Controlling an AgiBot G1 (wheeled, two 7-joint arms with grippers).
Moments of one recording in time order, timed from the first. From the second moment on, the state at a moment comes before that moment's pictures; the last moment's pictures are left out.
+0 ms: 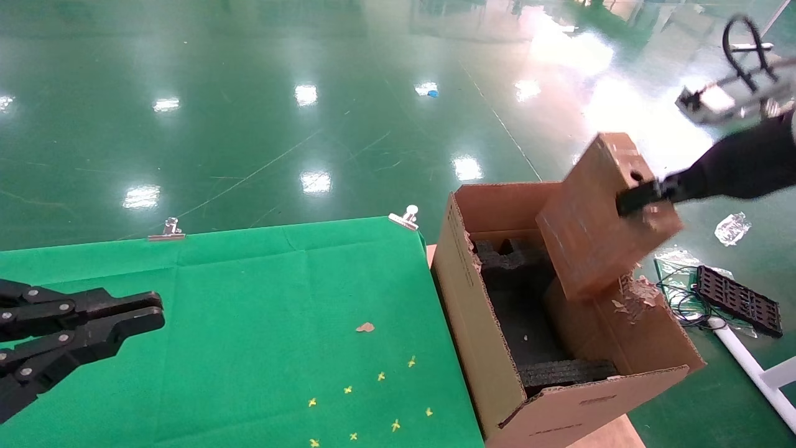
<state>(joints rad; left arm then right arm) -1.08 0.60 0.31 -1.28 0.71 1.48 -0.17 2.26 -0.60 -1.44 0.63 -1.56 -1.43 1.16</state>
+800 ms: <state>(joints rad) -1.08 0.60 0.31 -1.28 0.71 1.48 -0.17 2.04 -0.54 -1.50 0.68 -1.59 -1.30 1.24</state>
